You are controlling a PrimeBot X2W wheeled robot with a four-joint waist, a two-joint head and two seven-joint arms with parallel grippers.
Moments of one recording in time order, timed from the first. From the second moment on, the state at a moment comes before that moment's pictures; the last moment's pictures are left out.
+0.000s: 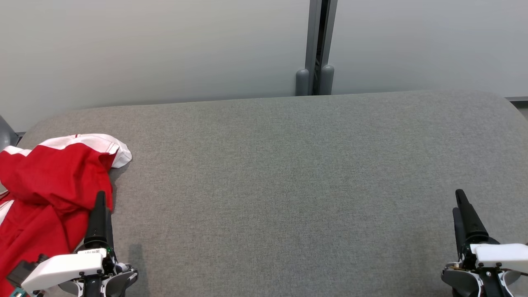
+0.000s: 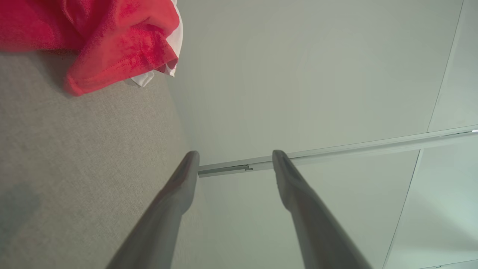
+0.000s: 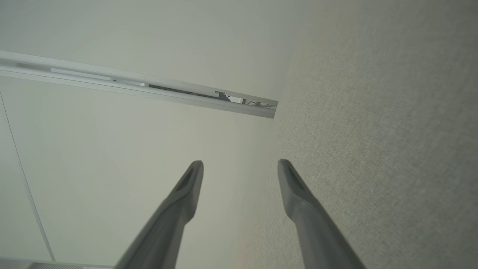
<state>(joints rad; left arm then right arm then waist) -0.11 0.03 0.12 0.34 -1.49 -0.13 0.01 -0.12 -0.03 -0.13 0.34 1.42 0.13 0.03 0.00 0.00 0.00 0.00</state>
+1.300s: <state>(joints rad) -0.08 0.04 -0.01 0.02 -0.73 0.01 -0.12 -0.19 -0.07 0.05 0.08 0.47 0.13 -0.11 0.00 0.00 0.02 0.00</state>
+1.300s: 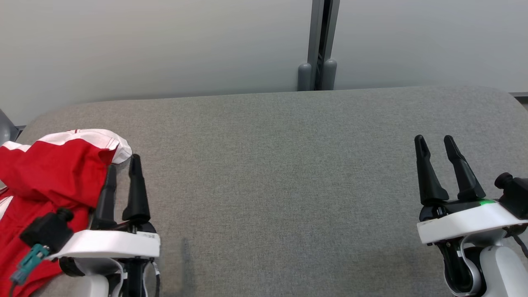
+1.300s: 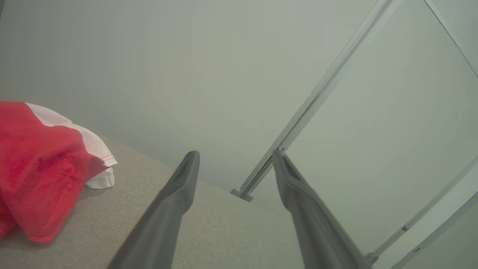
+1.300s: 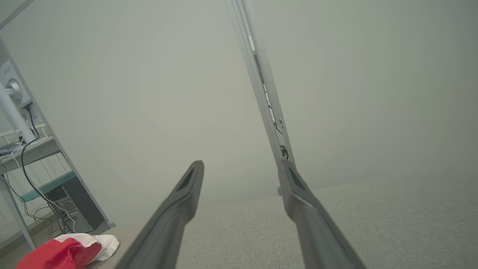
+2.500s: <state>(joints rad) -0.05 0.05 -0.21 0.12 -0.32 0.15 -0.21 -0.17 -0.05 0.08 0.22 0.20 0.13 -0.20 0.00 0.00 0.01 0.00</state>
